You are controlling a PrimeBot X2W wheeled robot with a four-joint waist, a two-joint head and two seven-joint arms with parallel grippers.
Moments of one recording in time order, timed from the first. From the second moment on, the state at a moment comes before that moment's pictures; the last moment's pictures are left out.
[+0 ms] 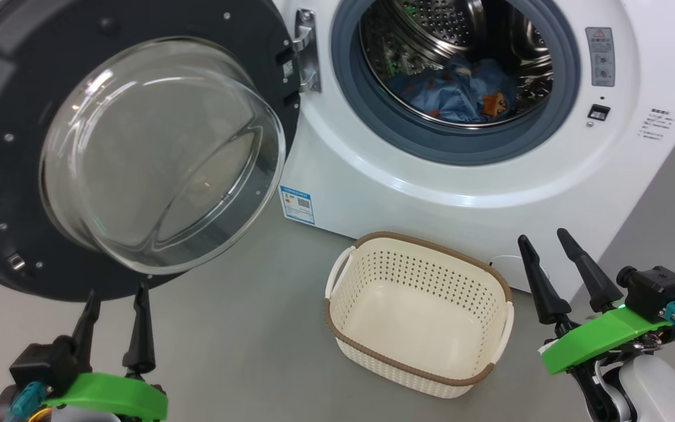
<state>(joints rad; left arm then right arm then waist) -0.17 0.26 -0.20 0.32 -0.51 0.08 -0.25 -0.23 -0.27 0.26 0.32 0.55 0.13 -0.25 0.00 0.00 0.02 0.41</state>
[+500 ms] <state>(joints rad) -0.16 0.25 -0.20 0.32 -0.51 0.11 -0.25 -0.23 -0.27 0.28 0.33 0.55 0.13 -0.25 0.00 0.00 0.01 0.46</state>
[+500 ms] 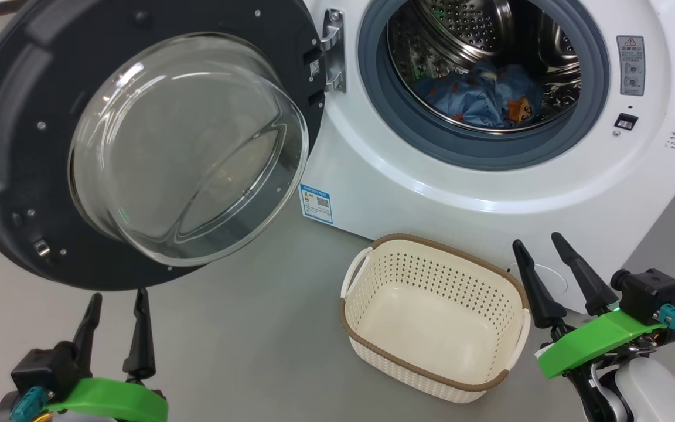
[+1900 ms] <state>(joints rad) -0.16 0.28 -0.20 0.30 -0.51 0.13 -0.25 -0.23 -0.27 0.29 0.33 0.56 0.13 -0.25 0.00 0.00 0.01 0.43</state>
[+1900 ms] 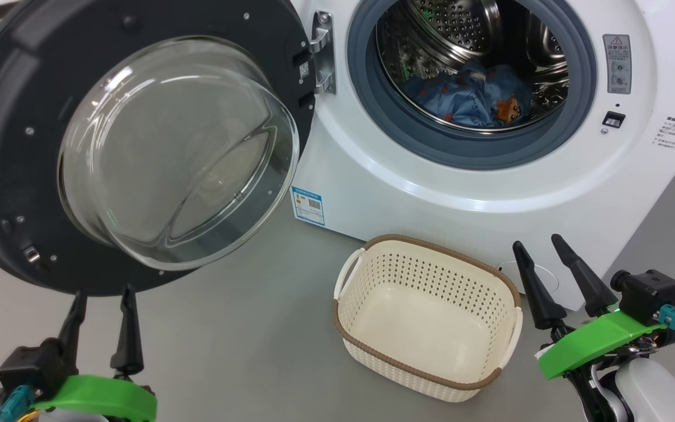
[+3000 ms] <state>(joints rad) -0.47 0.45 0.22 0.23 -1.14 -0.08 -0.04 -0.24 -0.34 0.33 0.33 0.56 0.13 -0.25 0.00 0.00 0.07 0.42</state>
